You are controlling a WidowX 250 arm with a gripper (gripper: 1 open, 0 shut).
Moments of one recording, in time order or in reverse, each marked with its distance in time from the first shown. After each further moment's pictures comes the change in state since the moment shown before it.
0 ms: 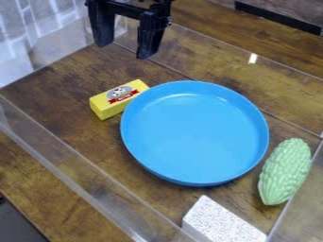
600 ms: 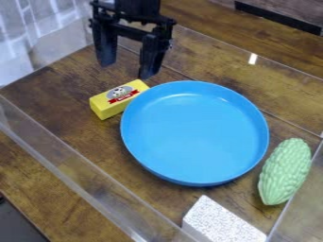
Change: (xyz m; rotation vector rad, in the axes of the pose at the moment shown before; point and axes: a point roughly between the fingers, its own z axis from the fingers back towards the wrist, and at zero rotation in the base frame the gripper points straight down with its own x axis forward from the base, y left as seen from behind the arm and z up) arm 0.002 -0.006 -0.031 -0.013 0.089 -0.009
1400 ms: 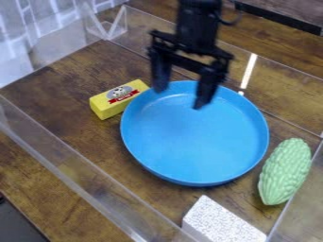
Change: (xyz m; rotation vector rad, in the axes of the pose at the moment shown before) arm 0.020 -0.074 -0.022 -0.004 0.032 -0.161
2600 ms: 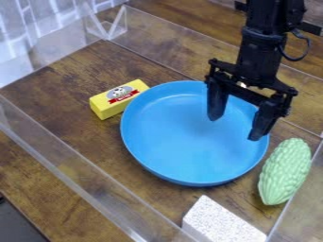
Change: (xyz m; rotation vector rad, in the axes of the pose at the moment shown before) arm 0.029 -0.045 -0.019 -0.013 -0.025 -0.069
